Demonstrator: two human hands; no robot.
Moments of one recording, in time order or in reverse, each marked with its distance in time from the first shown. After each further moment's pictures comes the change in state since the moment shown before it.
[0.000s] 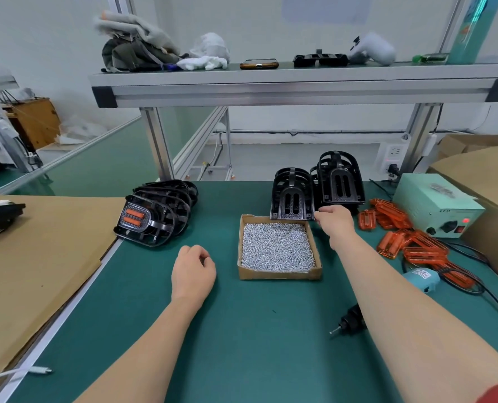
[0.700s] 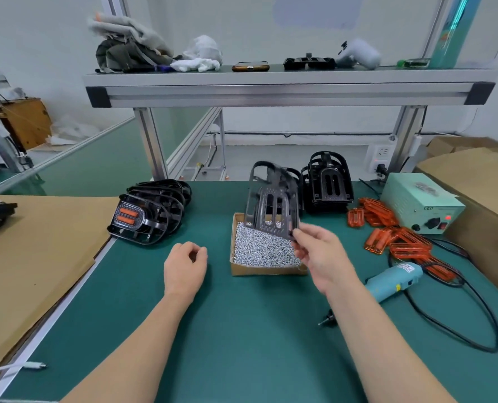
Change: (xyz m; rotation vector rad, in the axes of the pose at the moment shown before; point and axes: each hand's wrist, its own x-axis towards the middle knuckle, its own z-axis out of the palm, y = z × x) left_hand -0.002 0.002 -0.003 -0.134 0.047 -0.007; right_hand -0.141 -0.008 -0.026 0.503 -0.319 -0.010
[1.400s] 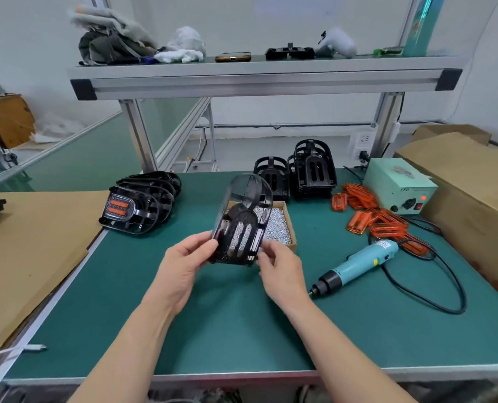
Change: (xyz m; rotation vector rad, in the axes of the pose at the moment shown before) left_hand -0.060 0.047 -0.047 -0.937 -0.493 -0.085; right_hand -0.056 0.053 0.028 -0.622 0.037 -0.210
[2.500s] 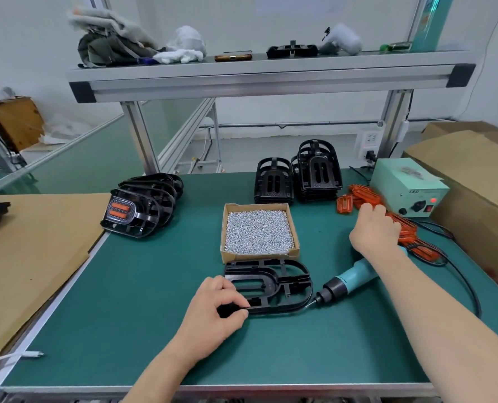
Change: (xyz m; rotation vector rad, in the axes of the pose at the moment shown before) left_hand -0.047 -0.036 0.023 0.876 -0.161 0.168; right_hand 0.132 0.069 -0.145 -1.055 0.232 0.147
